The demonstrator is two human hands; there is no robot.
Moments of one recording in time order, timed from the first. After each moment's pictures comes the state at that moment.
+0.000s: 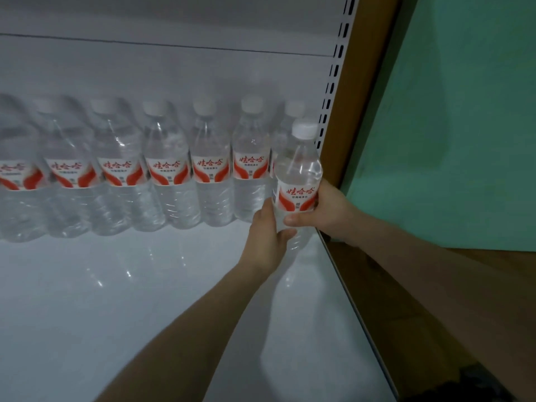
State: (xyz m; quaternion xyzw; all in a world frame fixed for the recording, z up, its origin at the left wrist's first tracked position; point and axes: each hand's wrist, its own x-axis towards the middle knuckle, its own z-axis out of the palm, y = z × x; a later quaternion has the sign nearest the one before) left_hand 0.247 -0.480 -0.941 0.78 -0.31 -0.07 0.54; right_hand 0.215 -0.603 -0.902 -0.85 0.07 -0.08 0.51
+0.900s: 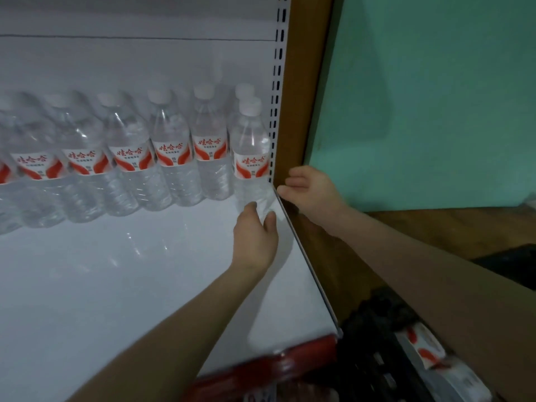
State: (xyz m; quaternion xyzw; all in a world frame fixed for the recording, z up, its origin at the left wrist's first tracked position) left_hand 0.172 -0.492 -0.927 0.85 -0.18 -0.08 0.48; right_hand 0.150 -0.600 -0.891 -0.83 0.20 -0.16 0.50
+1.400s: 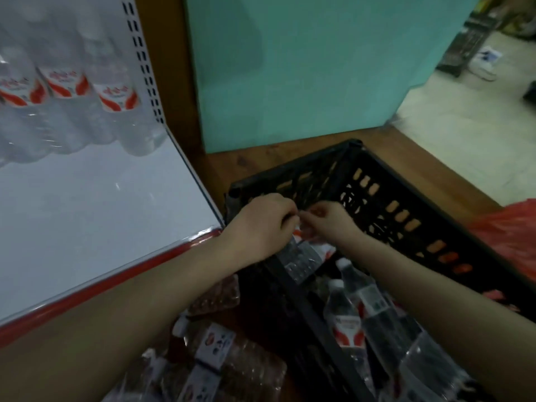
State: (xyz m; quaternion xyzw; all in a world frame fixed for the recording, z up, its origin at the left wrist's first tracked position) left_hand -0.011 -0.513 -0.909 0.73 -0.62 -0.15 0.26; right_hand -0.120 -0.633 -0.947 -0.77 0.44 -0.09 0.44
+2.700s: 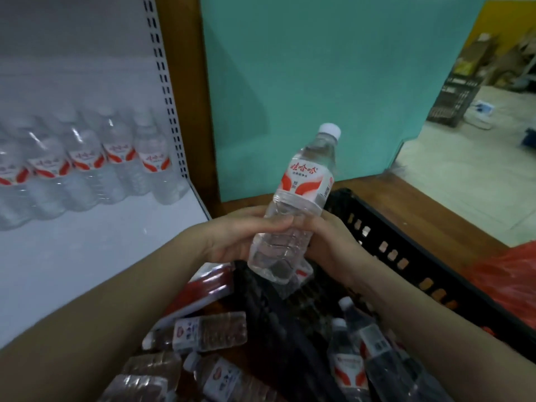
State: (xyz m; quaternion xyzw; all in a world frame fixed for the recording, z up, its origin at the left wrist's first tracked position) left_hand 0.002 -0.489 -0.829 0.54 -0.37 -0.60 0.46; right_hand -0.134 -0.589 -0.848 -0.60 0.20 -0.19 0.75
